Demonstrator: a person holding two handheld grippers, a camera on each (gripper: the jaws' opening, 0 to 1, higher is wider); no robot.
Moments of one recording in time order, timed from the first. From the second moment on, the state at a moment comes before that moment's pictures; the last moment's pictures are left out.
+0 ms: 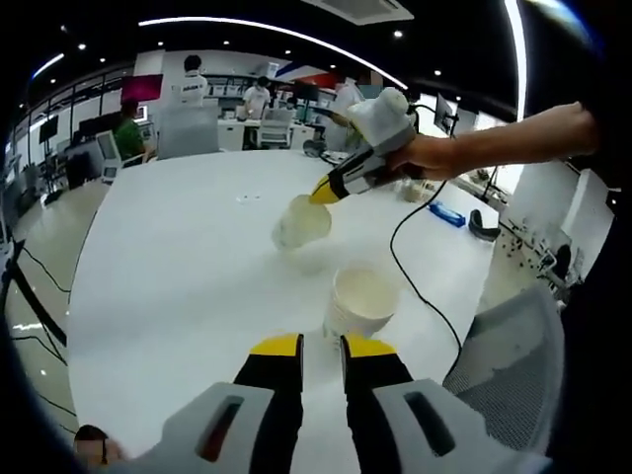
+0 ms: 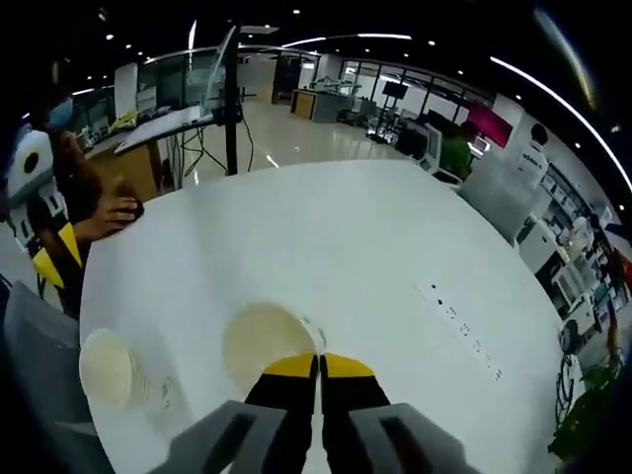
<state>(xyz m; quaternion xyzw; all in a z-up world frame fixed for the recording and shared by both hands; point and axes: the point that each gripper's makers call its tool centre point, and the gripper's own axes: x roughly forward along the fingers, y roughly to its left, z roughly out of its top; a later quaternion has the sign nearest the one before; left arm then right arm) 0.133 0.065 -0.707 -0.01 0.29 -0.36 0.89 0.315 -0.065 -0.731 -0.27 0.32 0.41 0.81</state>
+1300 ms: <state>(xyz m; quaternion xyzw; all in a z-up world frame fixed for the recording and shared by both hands) 0.214 0.004 -0.702 0.10 0.21 -0.38 0.90 0.245 -0.035 -0.655 -0.24 0.35 0.47 0.77</state>
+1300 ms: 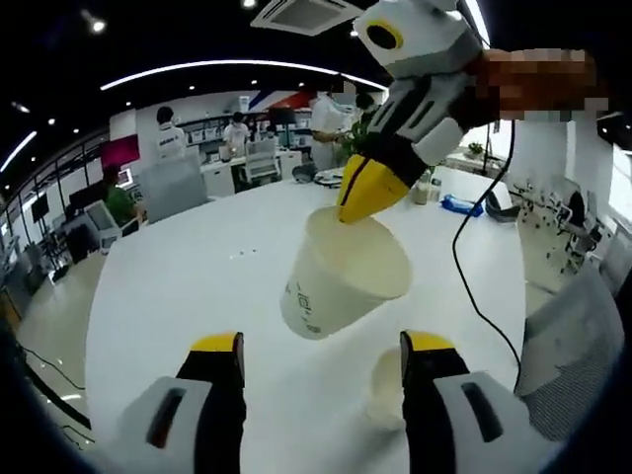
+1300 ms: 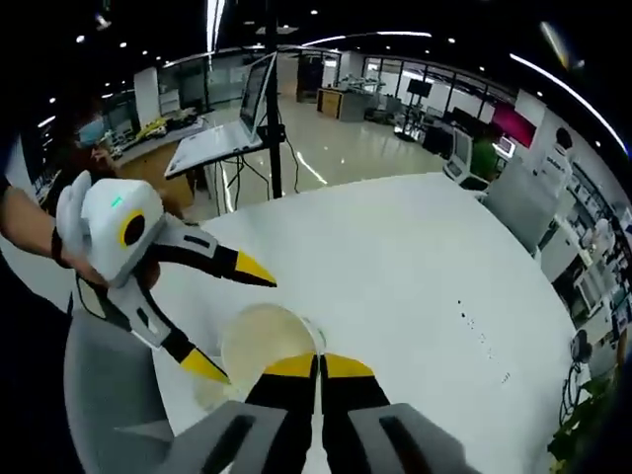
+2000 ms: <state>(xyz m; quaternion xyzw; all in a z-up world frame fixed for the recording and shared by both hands) 0.206 -0.015 -0.691 0.10 0.17 -0.41 0.89 0.216 -0.029 -0.649 -0.23 0.38 0.48 0.76</state>
